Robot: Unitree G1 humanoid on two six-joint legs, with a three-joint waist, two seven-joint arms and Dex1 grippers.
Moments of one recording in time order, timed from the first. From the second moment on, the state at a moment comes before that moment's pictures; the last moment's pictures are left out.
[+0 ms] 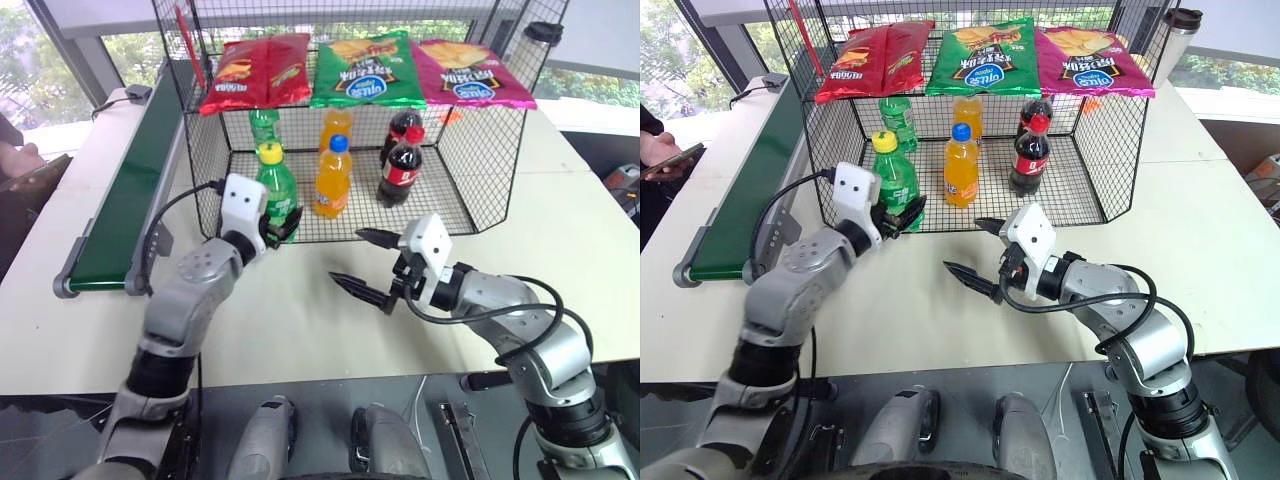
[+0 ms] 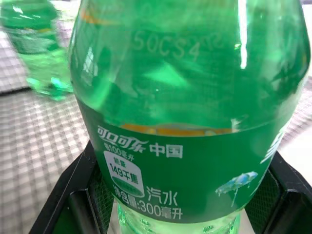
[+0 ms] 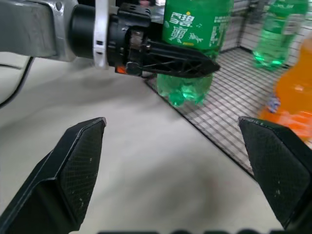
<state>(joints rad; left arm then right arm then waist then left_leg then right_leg) -0.49 0.29 -0.09 -0.19 -0.31 0.59 -0.15 -0.26 -0.54 0.09 -0.54 0.47 0.63 0.61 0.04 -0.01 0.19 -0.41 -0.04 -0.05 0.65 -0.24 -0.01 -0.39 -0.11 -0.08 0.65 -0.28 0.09</state>
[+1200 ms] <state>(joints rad) -0.64 0.12 -0.02 0.21 -0.07 0.37 -0.07 -0.24 -0.53 0.09 -0.51 0.37 0.63 0.56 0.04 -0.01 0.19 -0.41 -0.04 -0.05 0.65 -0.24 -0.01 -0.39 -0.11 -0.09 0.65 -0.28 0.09</state>
